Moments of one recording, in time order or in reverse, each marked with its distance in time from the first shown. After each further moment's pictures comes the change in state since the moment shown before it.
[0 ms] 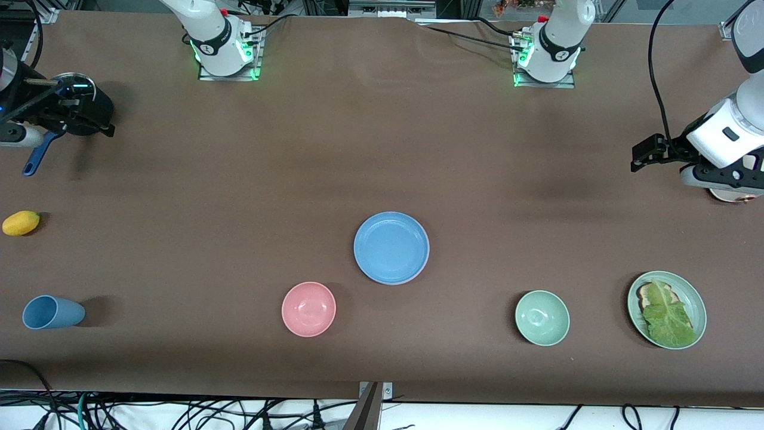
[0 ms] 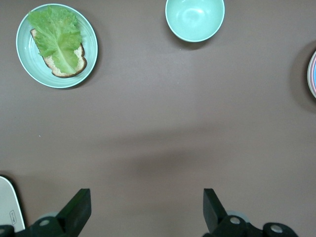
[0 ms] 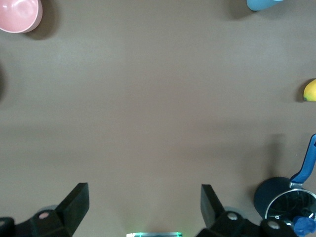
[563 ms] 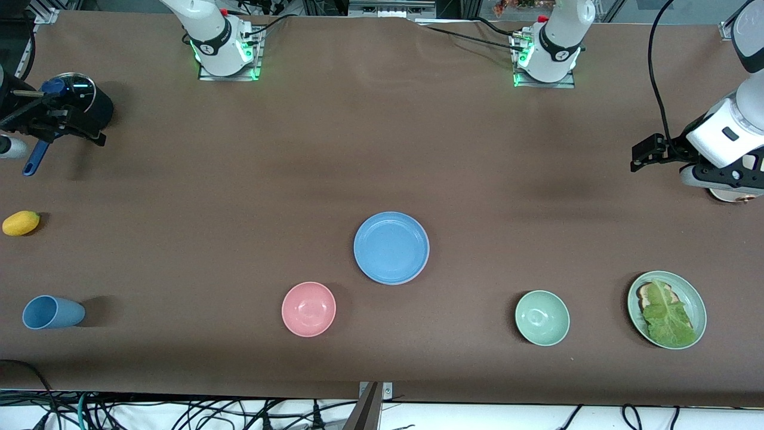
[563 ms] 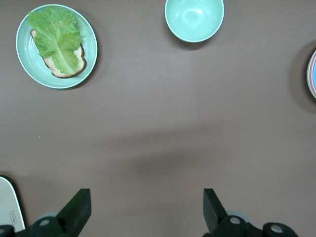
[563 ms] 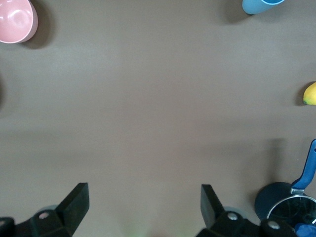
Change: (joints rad) left arm 0.000 0.000 0.000 0.001 0.000 0.000 0.001; right arm -0.020 0.039 -0.026 0.029 0.017 0.017 -0.020
